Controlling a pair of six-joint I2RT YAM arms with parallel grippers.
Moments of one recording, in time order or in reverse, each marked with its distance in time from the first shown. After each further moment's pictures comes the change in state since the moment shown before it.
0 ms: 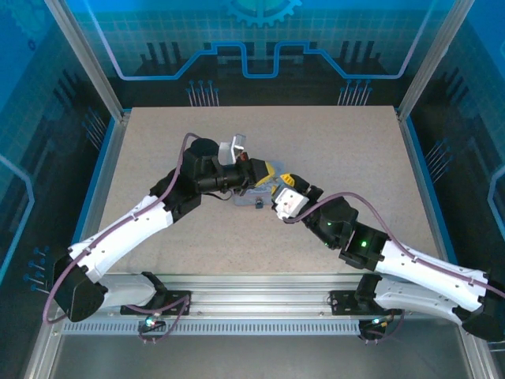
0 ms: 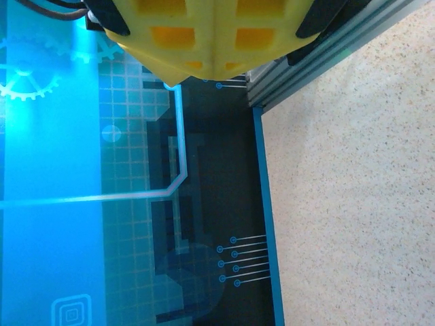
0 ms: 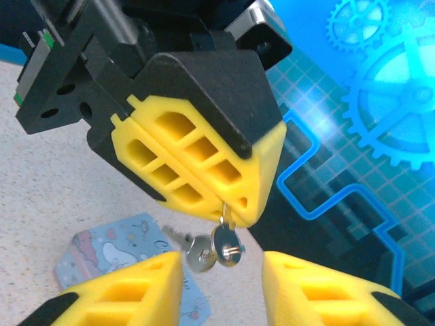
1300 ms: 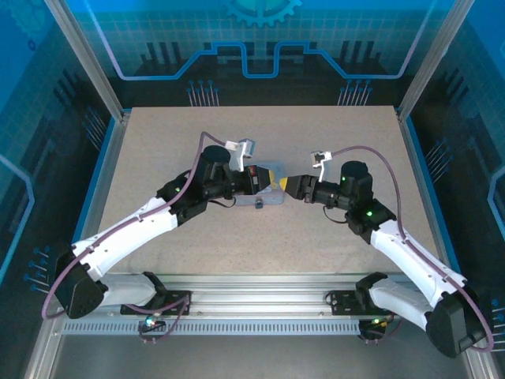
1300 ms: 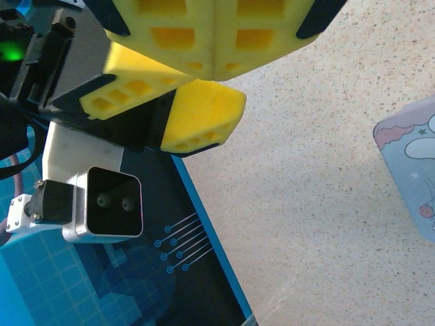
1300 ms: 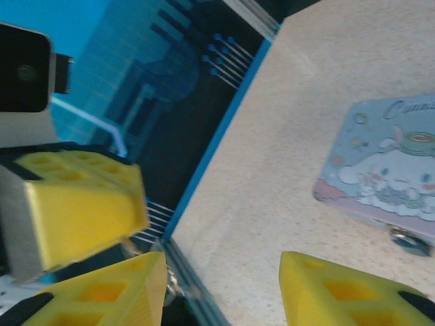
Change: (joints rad) left arm -0.077 0.017 -0.003 -0.082 -0.214 0.445; right arm -0.587 0.136 -0.013 0.002 -1.036 1.403
